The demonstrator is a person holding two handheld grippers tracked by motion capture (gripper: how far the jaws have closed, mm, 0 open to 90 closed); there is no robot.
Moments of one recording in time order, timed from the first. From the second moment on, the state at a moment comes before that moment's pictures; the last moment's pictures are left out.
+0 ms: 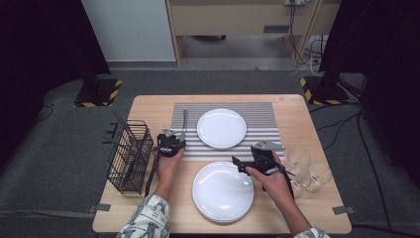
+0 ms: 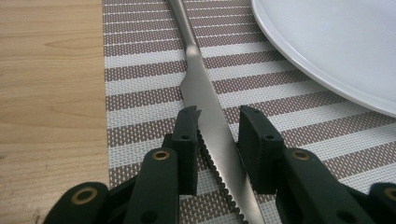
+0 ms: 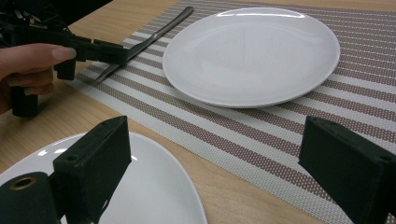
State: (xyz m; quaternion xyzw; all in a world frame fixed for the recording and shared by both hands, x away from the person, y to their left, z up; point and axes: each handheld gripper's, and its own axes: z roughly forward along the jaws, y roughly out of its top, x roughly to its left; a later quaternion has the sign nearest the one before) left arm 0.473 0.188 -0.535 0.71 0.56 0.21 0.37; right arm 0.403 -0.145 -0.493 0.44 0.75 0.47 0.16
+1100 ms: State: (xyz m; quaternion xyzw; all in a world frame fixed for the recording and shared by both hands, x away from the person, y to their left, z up) left arm 0.458 0.184 -0.515 0.72 0.53 0.22 0.39; right arm 0.401 -0.144 -0.492 0.44 0.75 0.47 0.16
